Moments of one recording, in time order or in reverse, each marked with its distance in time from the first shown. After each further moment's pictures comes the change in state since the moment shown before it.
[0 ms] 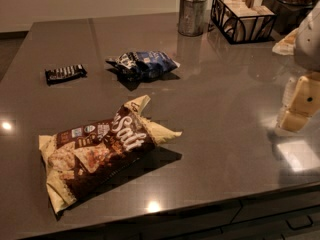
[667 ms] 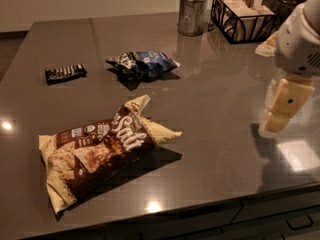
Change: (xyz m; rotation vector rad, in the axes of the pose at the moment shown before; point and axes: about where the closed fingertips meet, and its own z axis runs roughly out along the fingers) arm -0.021 0.003 0.012 -0.010 -0.019 -0.045
